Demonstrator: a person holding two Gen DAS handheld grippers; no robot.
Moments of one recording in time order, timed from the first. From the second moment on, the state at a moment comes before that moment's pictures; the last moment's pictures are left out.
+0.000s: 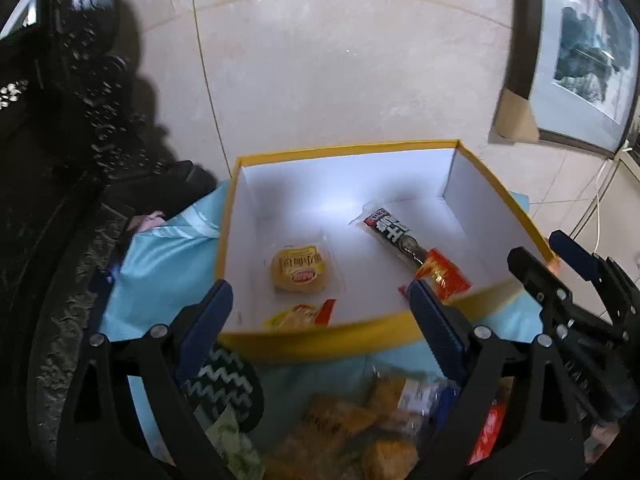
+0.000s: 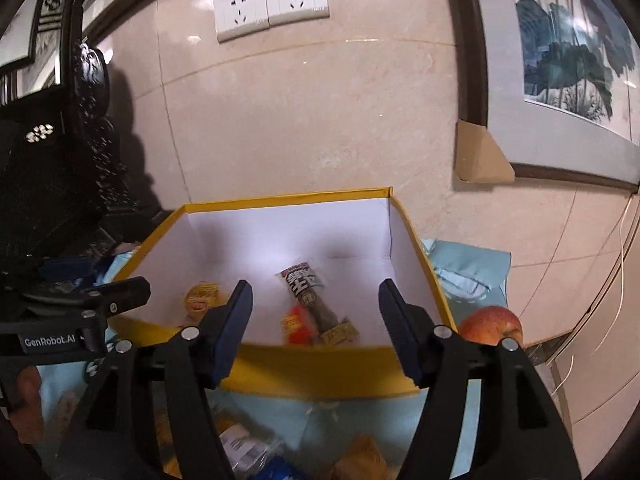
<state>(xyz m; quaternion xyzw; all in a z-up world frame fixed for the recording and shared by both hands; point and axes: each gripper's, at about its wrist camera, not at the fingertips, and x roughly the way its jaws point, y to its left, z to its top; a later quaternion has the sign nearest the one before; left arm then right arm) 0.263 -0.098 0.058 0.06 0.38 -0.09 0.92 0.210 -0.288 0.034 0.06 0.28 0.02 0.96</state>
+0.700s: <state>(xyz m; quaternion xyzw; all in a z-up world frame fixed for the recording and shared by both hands) 0.113 -0.060 0.022 0.08 0.39 -0.09 0.91 0.030 -0.308 0.014 0.15 0.29 0.05 0.94</state>
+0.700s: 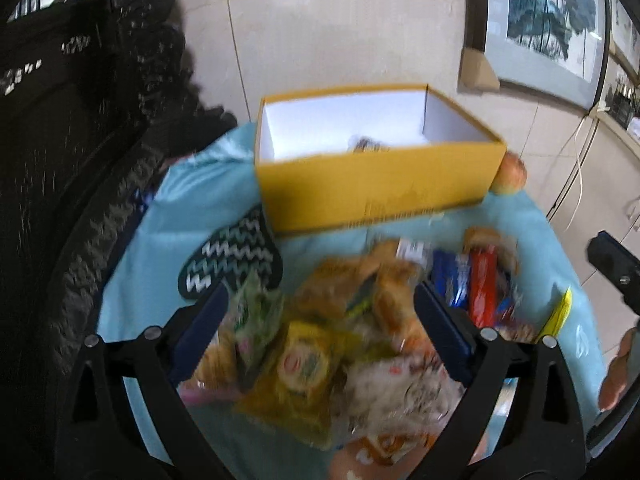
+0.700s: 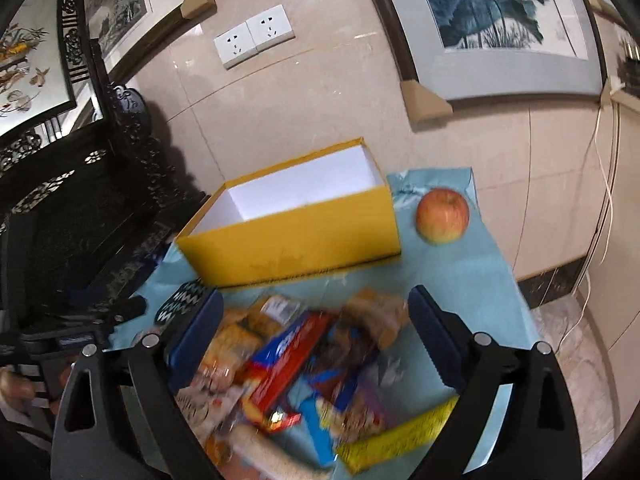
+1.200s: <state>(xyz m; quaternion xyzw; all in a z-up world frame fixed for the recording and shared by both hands) 0.111 -0.030 -0.051 0.05 0.45 -0.06 0.89 0.013 -0.309 -0.047 0.17 0.34 0.06 0.92</state>
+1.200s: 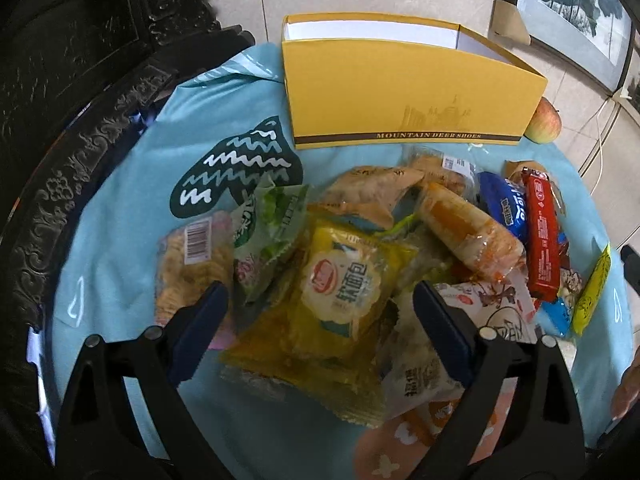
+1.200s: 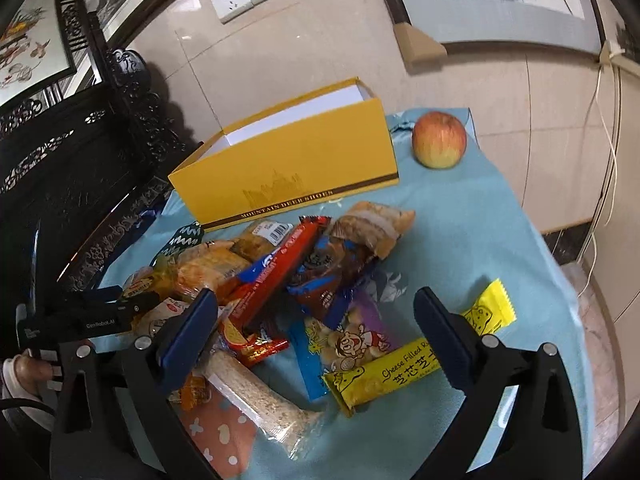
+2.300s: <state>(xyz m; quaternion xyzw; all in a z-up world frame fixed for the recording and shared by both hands) 0.037 -0.009 -0.034 0.00 0.43 -0.09 0.90 0.027 -0.324 -0.087 0.17 0.49 -0.10 0.85</state>
